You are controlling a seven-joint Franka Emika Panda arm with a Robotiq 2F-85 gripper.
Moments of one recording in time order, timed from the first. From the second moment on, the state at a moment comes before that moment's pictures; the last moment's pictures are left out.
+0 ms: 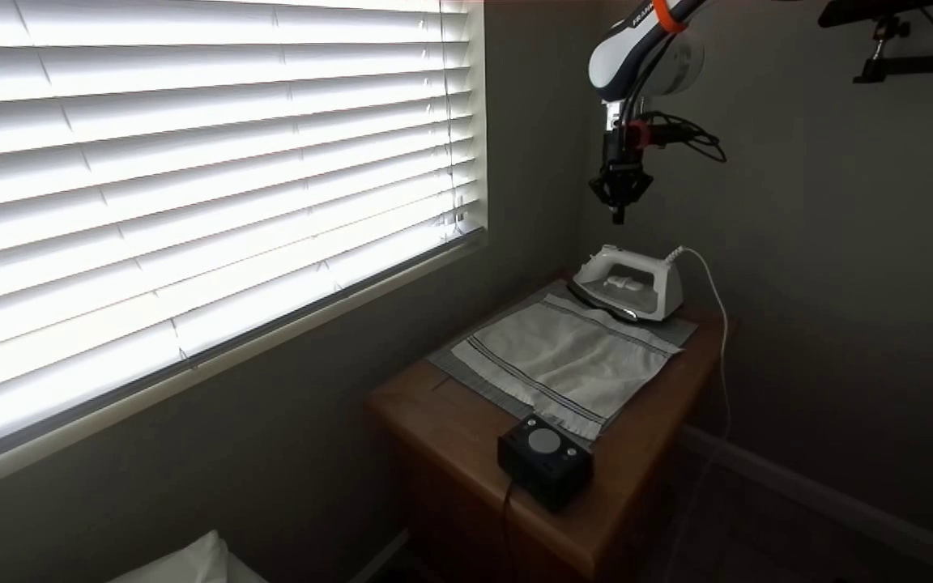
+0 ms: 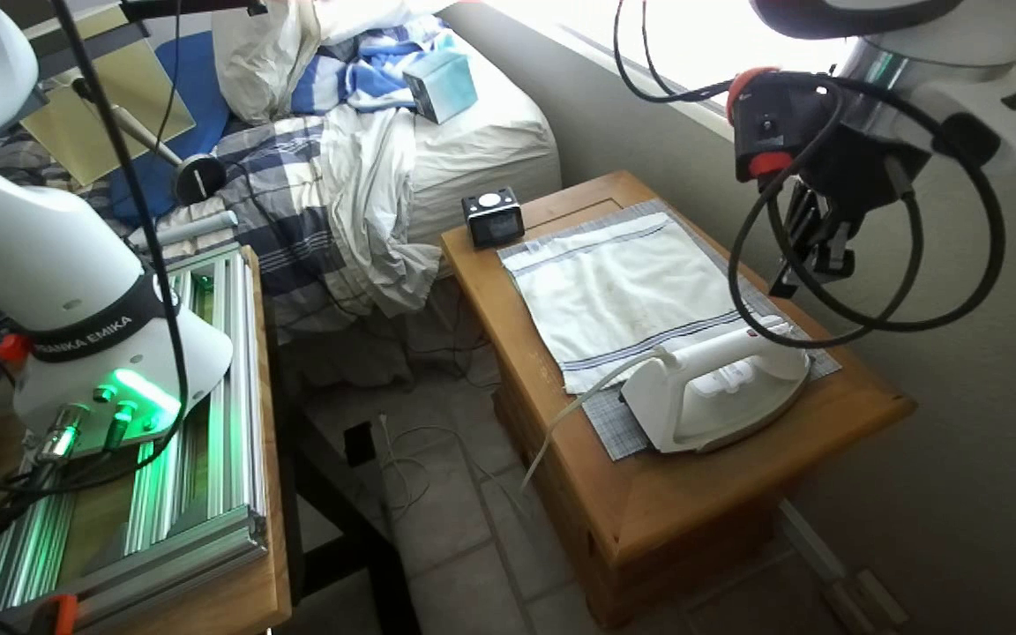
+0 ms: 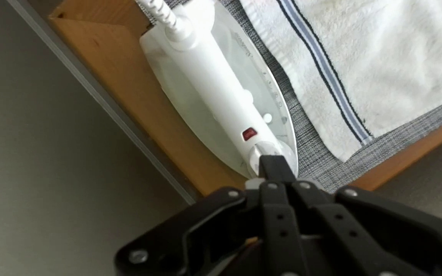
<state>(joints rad) -0.30 0.76 -0.17 -1.46 0.15 2.11 0.20</state>
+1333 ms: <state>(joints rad) -0.30 0.93 -0.20 -1.29 0.20 2.10 0.53</state>
